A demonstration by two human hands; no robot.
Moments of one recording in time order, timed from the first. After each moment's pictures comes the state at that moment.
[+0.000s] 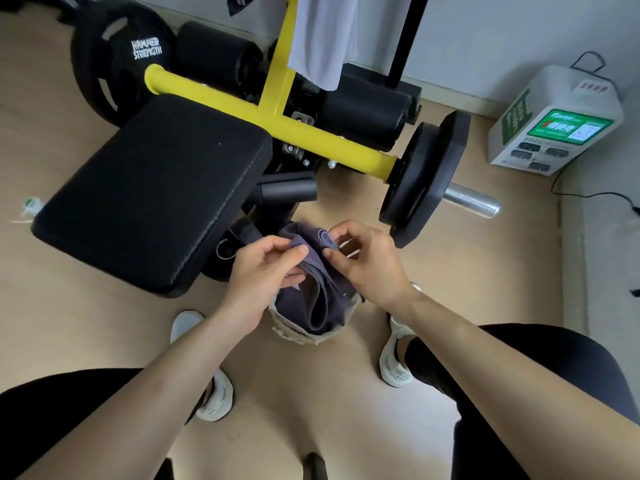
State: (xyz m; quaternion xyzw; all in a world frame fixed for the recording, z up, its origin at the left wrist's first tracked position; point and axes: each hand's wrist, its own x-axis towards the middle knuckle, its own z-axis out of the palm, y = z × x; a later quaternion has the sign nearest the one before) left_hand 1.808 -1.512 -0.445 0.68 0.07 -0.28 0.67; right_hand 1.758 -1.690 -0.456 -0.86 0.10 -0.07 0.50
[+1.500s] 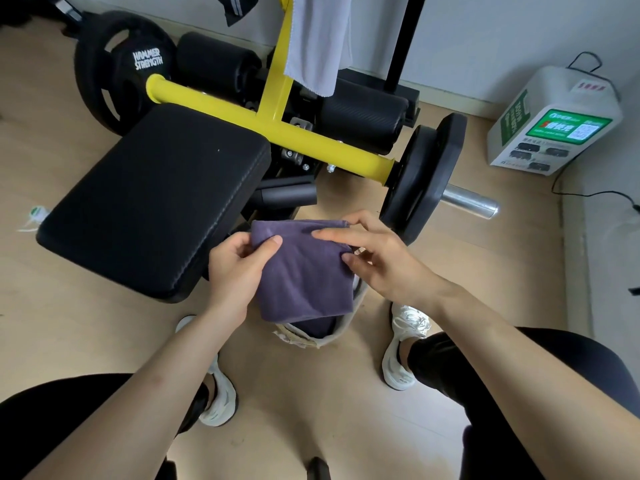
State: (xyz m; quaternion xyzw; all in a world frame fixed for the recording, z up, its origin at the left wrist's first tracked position) left_hand 1.829 -1.499 -0.466 0.75 0.10 -0.15 0.63; right_hand 1.750 -1.721 -0.429 -0.88 -0.09 -0.01 0.46
